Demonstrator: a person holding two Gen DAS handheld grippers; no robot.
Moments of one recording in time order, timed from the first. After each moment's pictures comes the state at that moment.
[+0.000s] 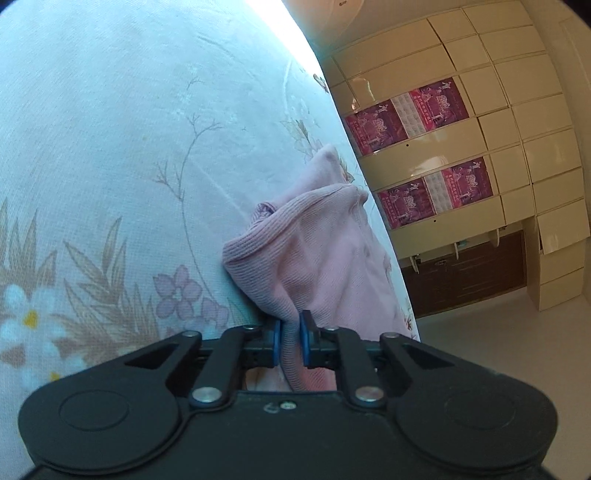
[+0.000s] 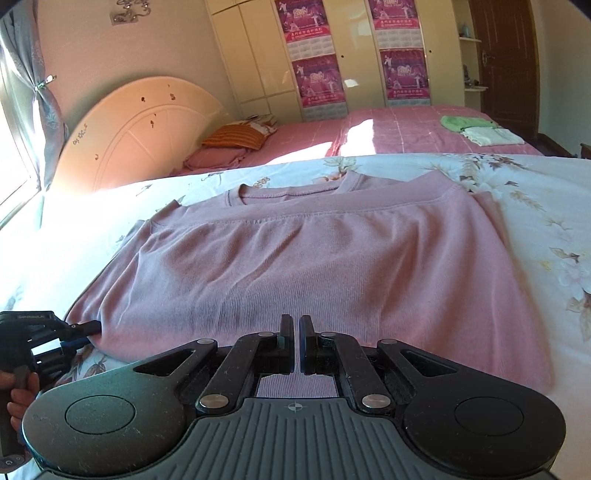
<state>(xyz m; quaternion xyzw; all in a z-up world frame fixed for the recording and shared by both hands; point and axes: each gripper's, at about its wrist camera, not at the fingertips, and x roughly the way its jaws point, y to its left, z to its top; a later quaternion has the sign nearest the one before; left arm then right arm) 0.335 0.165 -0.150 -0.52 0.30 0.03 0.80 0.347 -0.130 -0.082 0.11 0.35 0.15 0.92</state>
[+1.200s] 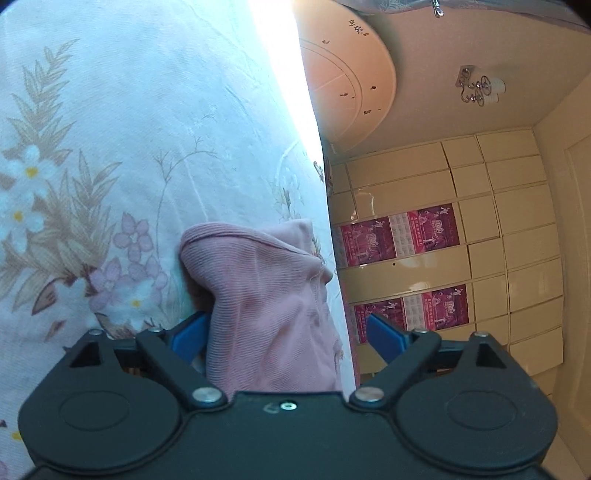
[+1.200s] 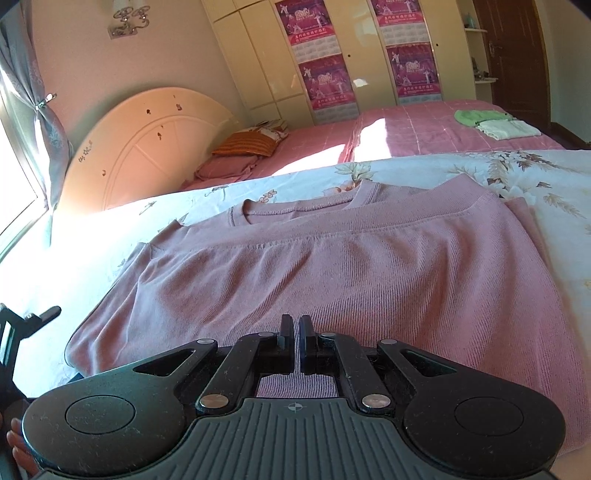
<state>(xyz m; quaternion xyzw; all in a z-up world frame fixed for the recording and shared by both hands) 0.315 0.125 -0.135 -0.62 0.13 0.13 0.76 0.381 -0.137 -0.088 0.14 0.34 0.17 0.91</state>
